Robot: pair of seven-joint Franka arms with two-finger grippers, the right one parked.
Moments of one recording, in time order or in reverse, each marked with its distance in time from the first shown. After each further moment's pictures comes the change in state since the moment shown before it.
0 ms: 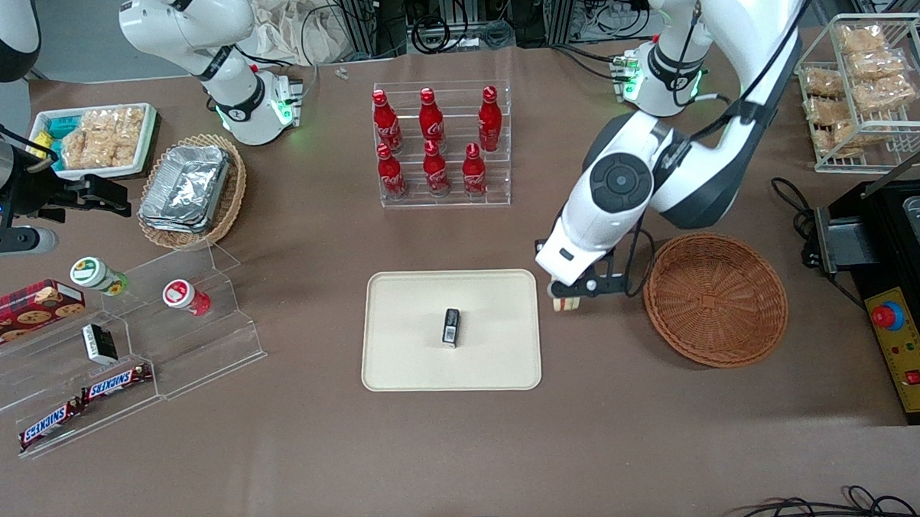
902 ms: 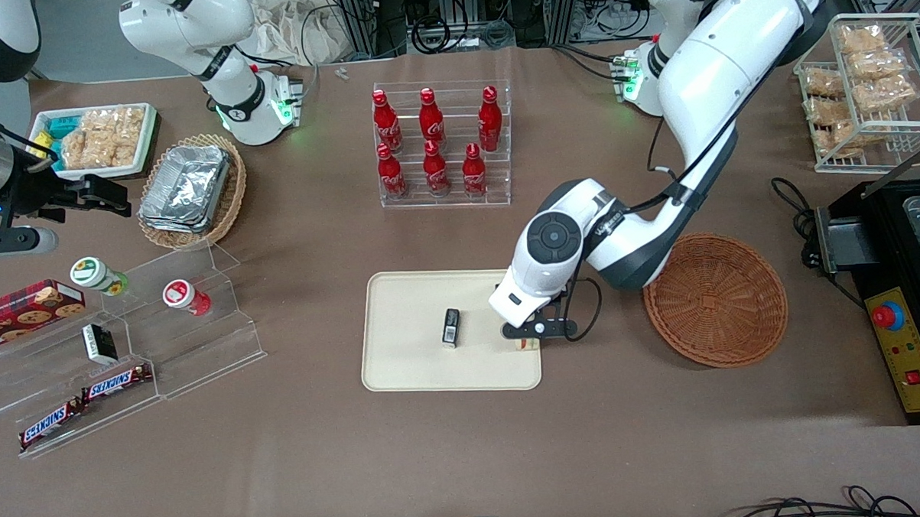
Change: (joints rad) arm -0.126 0.321 0.009 0.243 0.219 0.048 -0.130
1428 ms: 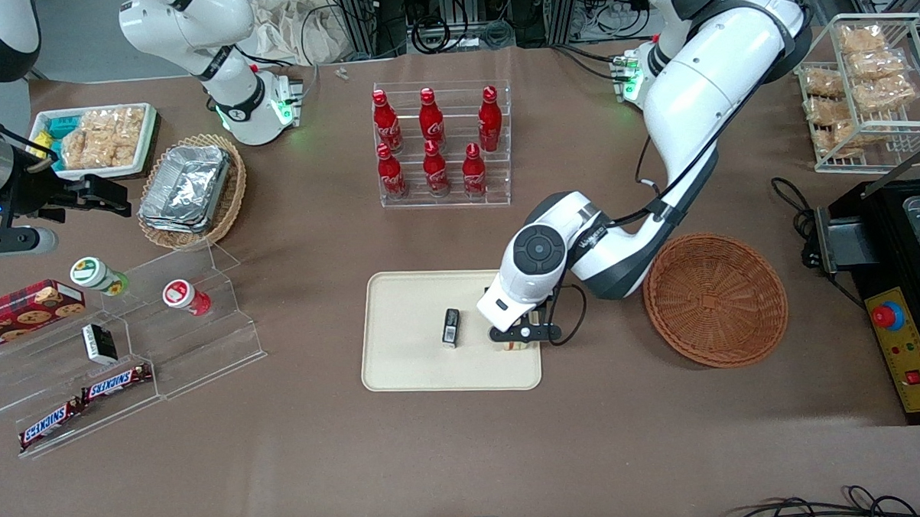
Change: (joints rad) arm -0.029 0.053 0.005 0.026 0.012 0.015 -0.002
